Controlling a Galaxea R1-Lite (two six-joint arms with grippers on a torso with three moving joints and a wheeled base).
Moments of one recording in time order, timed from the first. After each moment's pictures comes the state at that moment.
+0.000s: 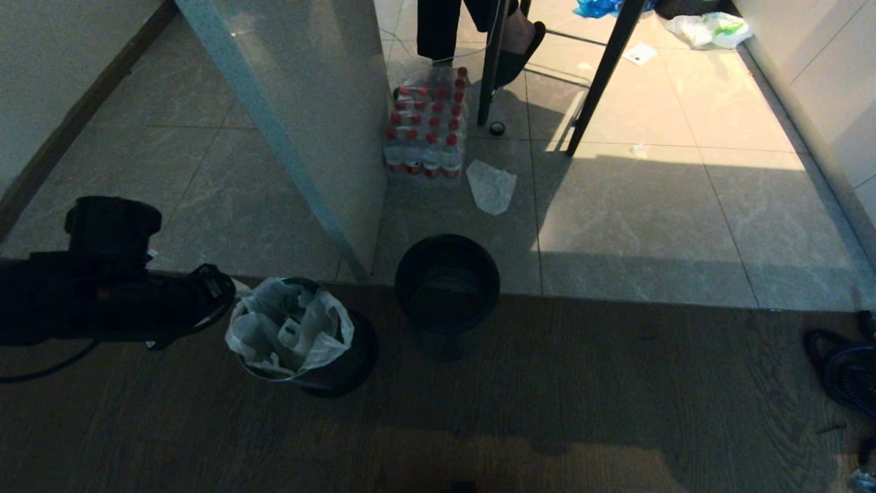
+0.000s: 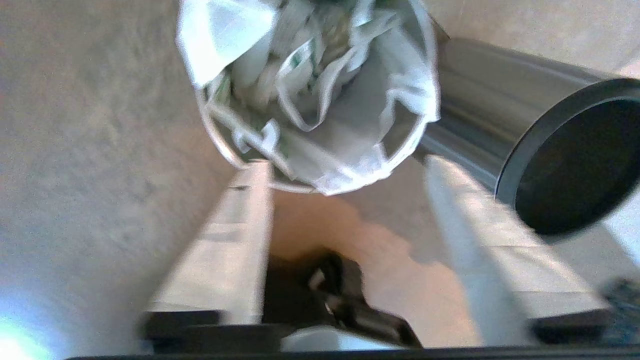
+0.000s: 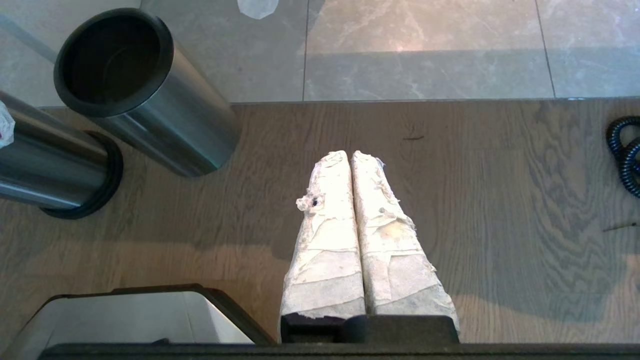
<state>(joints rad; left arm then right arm) 0.07 1.67 -0.91 -0.06 -0.09 -0.60 0.00 0.00 0.00 -0.01 -0.01 0.06</state>
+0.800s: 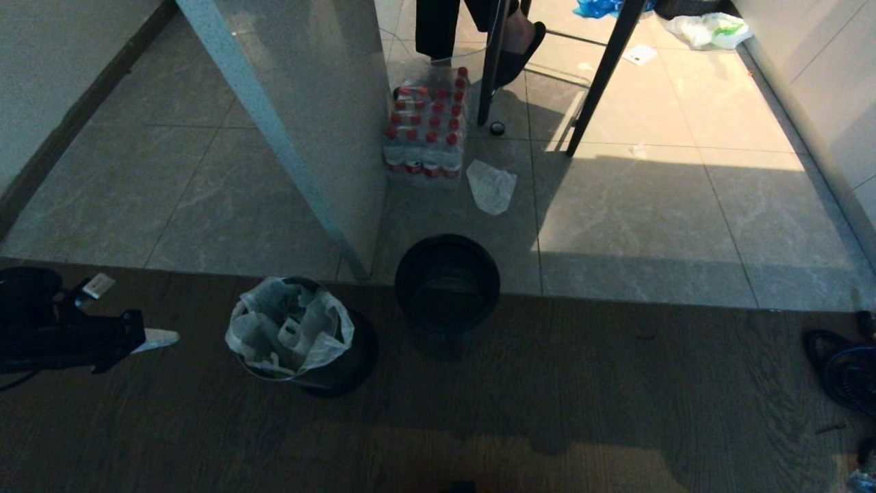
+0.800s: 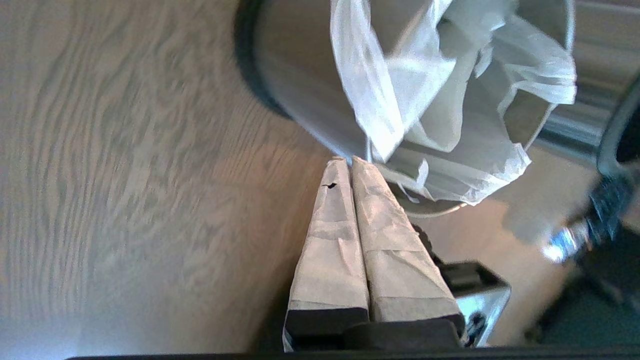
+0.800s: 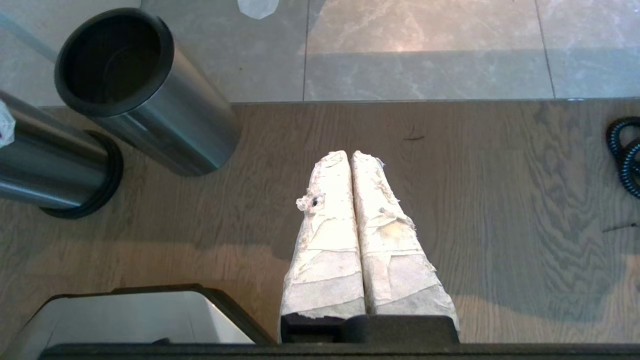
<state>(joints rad) 0.58 2.12 -1.18 0.02 -0.74 0.05 0.00 0.00 0.00 -0.01 -0.01 0.06</state>
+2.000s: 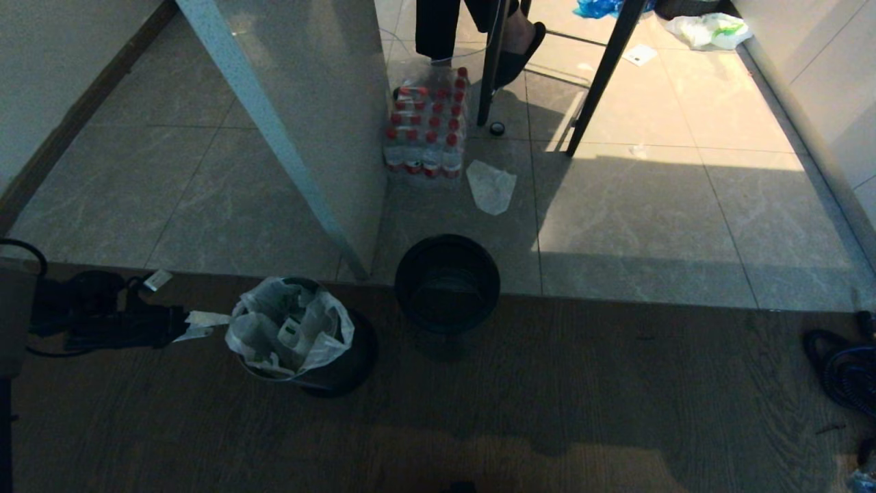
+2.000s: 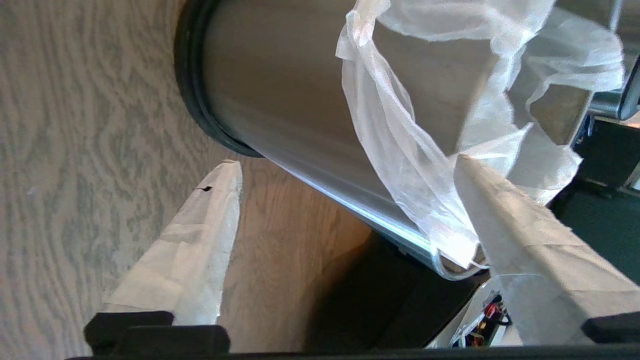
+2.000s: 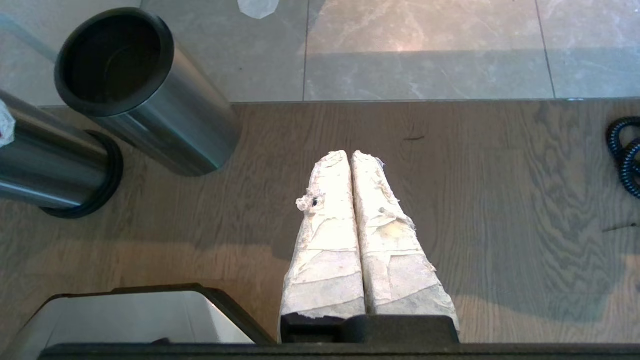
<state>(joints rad) 0.53 2.57 -1.82 0.38 -0.95 0.33 0.00 0.00 0.00 -0.01 -0.01 0.06</state>
